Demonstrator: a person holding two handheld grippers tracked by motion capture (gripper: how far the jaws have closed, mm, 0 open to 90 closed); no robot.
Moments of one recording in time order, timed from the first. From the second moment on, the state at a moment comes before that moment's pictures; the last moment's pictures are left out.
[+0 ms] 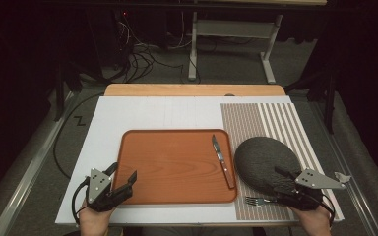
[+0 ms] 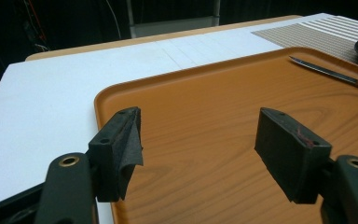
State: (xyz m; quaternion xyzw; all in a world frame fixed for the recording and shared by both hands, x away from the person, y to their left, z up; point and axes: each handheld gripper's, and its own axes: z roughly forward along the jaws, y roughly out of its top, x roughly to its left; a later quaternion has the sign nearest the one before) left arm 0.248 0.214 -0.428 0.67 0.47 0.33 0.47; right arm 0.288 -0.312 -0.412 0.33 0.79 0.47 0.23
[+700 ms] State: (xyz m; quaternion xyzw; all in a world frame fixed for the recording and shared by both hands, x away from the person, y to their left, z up) left arm 0.248 0.214 -0.428 0.67 0.47 0.34 0.47; right arm 0.279 -0.342 -0.406 0.38 0.80 0.41 0.23
